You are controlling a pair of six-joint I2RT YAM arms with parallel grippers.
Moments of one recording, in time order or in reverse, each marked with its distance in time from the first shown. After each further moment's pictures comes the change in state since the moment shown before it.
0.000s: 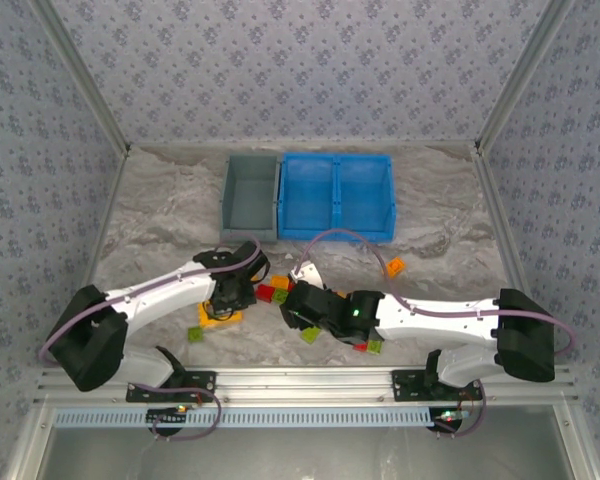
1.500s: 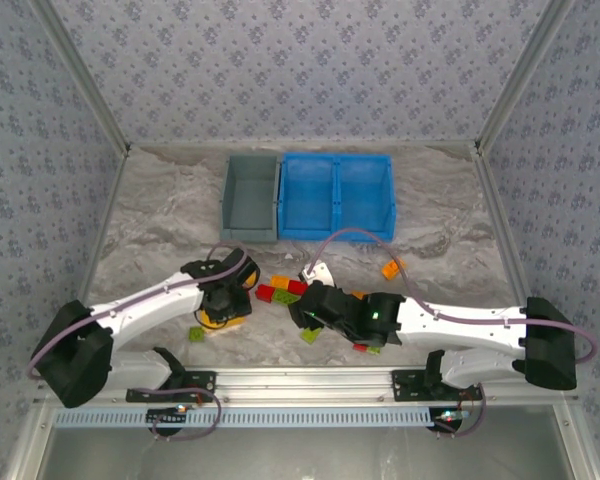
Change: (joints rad) left arm 0.027 -0.087 -0.117 0.063 0.112 -0.038; right arm 0.000 -0.131 -0.055 -0.012 0.002 -0.025
